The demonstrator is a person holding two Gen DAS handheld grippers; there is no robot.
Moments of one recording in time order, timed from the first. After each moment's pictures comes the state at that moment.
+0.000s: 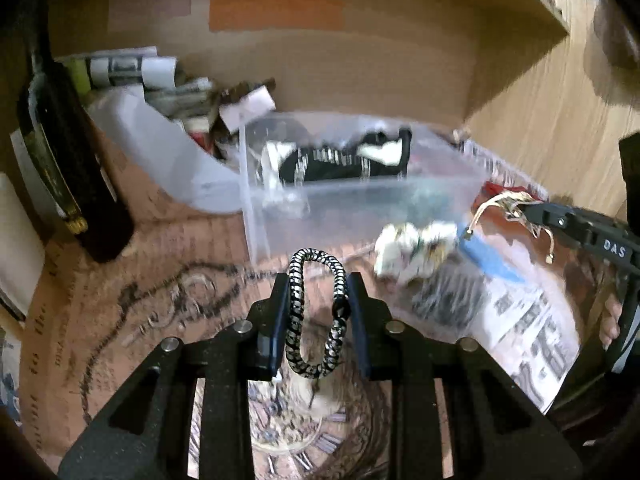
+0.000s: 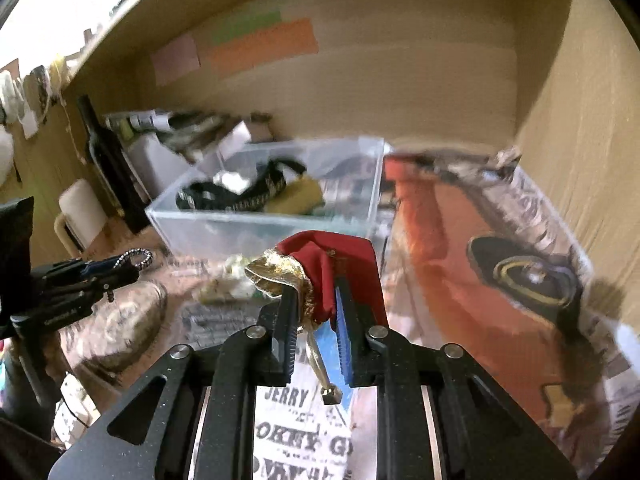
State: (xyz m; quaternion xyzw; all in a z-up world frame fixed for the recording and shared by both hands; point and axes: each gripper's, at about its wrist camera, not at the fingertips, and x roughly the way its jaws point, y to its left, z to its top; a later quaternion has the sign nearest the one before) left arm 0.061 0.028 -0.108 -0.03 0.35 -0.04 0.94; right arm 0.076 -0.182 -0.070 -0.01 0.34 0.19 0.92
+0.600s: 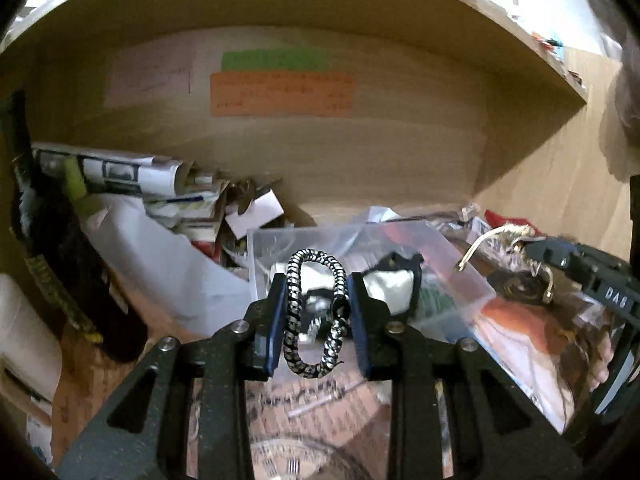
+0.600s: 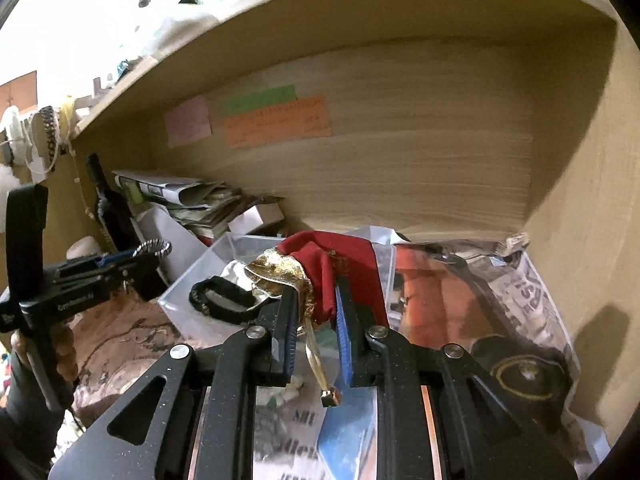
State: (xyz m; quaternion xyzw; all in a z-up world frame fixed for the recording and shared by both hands) left arm 0.129 0.038 -0.044 -0.04 0.28 -0.02 0.96; right arm 0.115 -0.161 -0.022 -0.01 0.27 0.20 0.94
